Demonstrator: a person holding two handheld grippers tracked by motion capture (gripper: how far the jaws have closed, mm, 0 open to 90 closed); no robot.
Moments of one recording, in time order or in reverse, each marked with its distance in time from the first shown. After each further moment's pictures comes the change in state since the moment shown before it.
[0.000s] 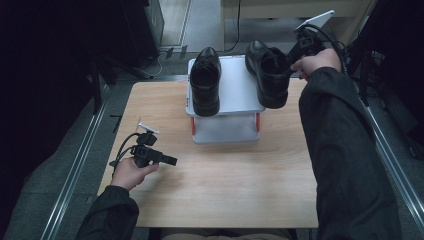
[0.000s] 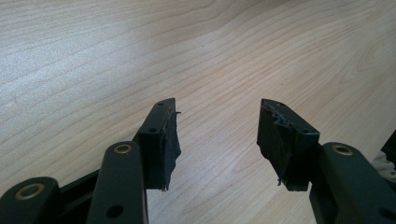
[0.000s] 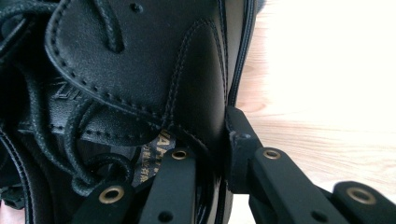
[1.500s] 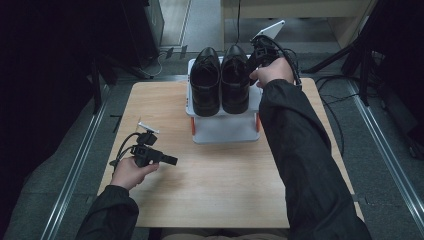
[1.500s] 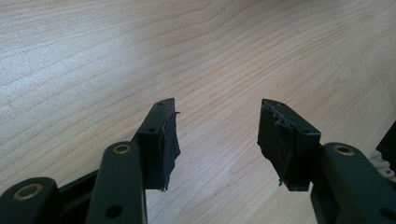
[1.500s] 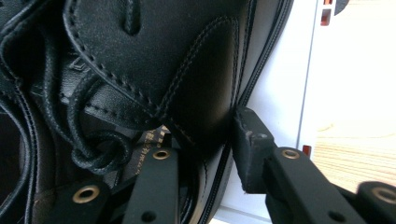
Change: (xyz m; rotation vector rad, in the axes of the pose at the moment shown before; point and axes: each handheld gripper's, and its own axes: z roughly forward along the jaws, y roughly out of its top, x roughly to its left) left arm 0.000 0.001 0.000 -0.002 -0.011 0.002; right arm 0.078 -0.010 0.058 -0.007 -0.015 -0.083
